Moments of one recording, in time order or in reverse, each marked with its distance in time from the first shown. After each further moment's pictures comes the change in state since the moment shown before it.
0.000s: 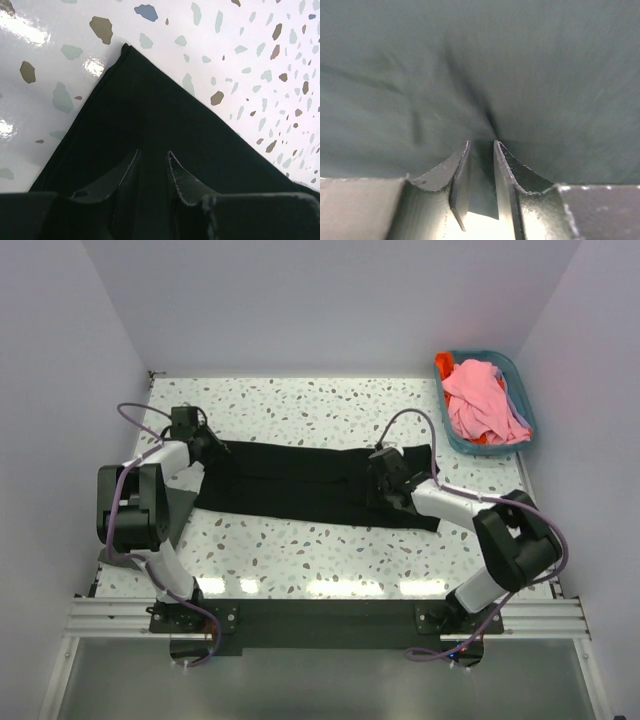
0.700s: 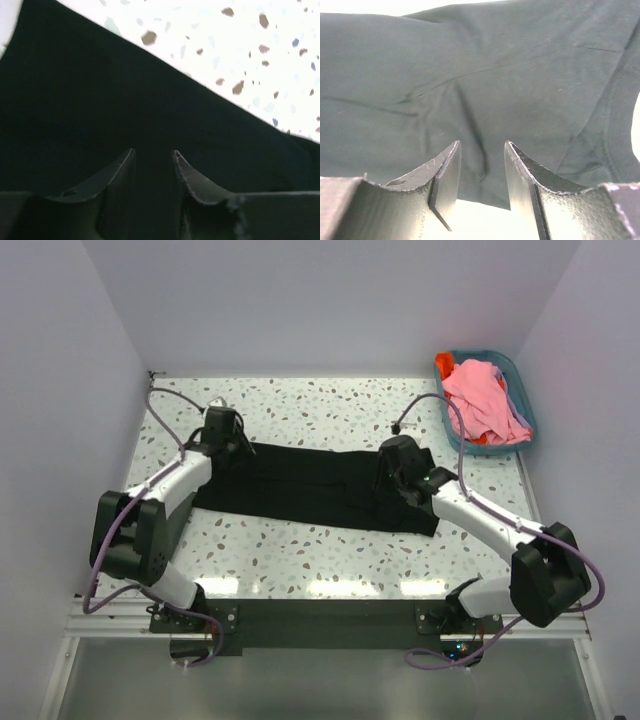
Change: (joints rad) left arm -0.245 -0.194 -0.038 -0.093 -0.201 0.032; right arm 0.014 -0.204 0.042 -0.137 0.138 0.032
